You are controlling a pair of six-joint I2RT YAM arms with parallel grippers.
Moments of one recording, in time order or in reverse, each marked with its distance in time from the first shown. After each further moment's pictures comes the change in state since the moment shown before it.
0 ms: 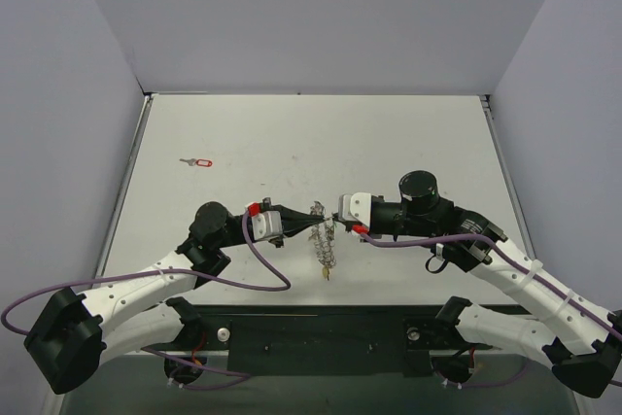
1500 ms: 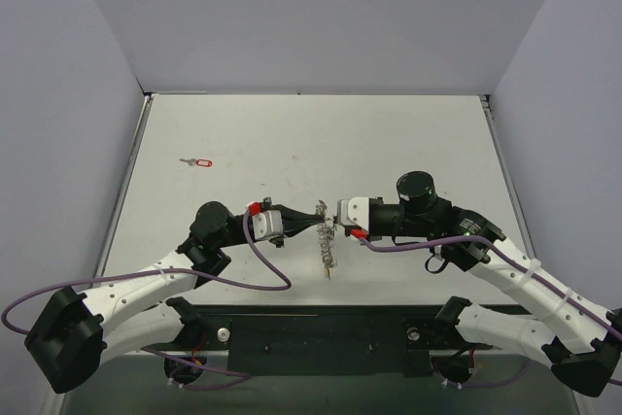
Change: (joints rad) left arm 0.000 0.006 0.001 -0.001 -0.001 -0.004; right arm 0.000 0.008 0.000 -0.032 -0.011 -0.053
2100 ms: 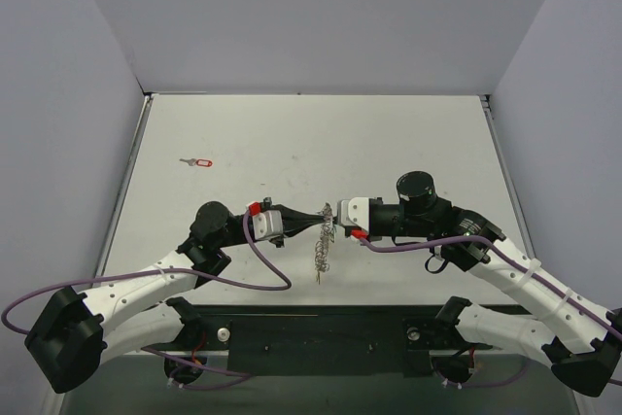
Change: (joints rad) left arm 0.000 0.001 0.000 0.000 0.000 0.000; right arm 0.002 0.000 0.000 0.002 -0.008 0.000
